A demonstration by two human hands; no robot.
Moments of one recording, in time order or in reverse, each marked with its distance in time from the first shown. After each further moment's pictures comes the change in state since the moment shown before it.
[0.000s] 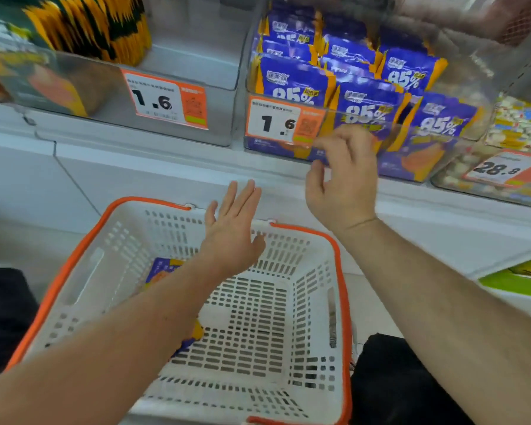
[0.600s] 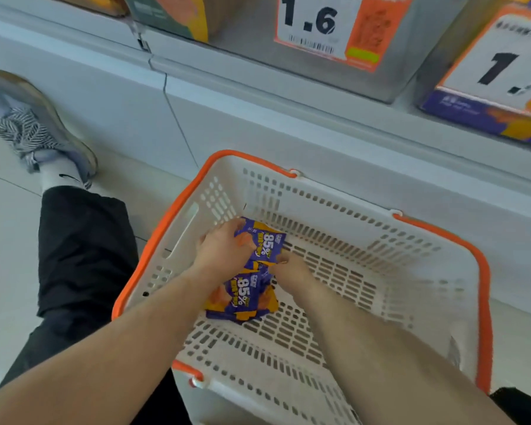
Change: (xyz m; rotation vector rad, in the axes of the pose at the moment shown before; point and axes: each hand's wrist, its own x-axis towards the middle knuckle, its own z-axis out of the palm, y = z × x) left_hand -0.073 -0.173 0.023 -0.235 -0.113 -0.736; right_hand -0.207 -0.123 0.202 0.522 -1.331 1.369
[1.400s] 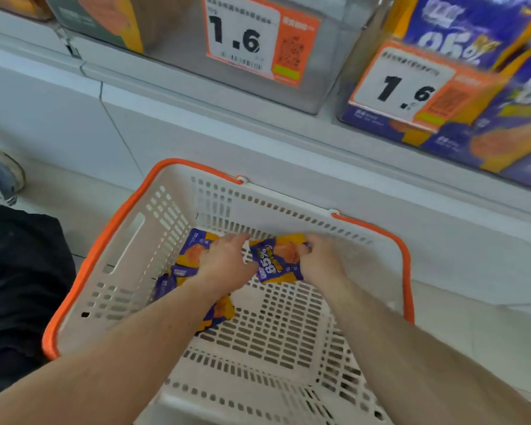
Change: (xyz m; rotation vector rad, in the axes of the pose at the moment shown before) left_hand -0.006 0.058 0.044 0.172 -0.232 0.179; right_hand -0.028 0.019 -0.121 -0.236 0.427 -0.244
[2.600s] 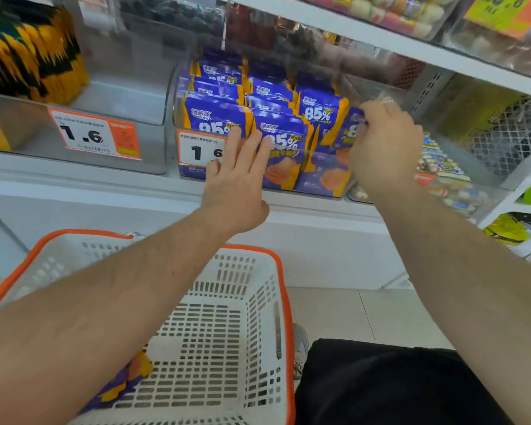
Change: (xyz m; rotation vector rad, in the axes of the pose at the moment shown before) left_hand -0.063 0.266 -0.076 0.405 0.640 0.669; right_hand -0.113 -0.066 -0.347 -0.639 1.126 -0.364
